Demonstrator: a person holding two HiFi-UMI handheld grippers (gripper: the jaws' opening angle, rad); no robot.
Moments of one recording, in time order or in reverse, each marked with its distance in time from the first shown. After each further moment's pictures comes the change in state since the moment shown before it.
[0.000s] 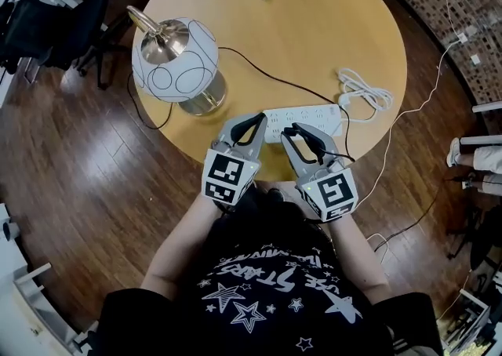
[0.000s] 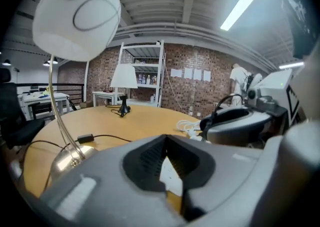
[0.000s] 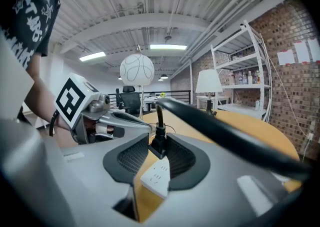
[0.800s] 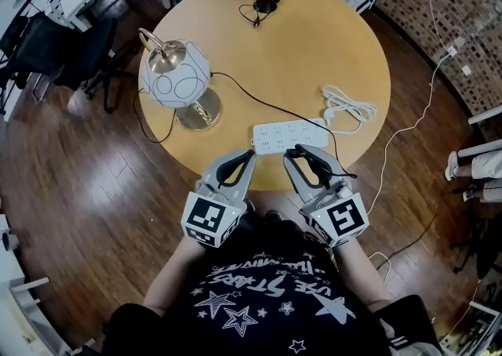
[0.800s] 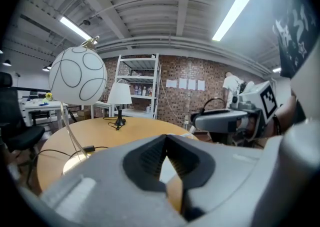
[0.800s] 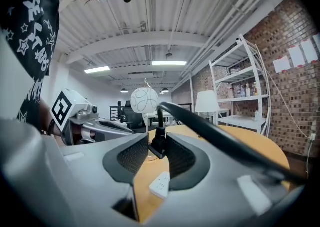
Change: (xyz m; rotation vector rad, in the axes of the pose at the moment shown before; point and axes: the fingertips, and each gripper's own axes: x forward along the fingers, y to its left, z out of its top) left arm -0.075 -0.058 0.049 0.013 -0.113 -0.037; right arm -0.071 0.009 0.062 -0.004 -0.171 0.006
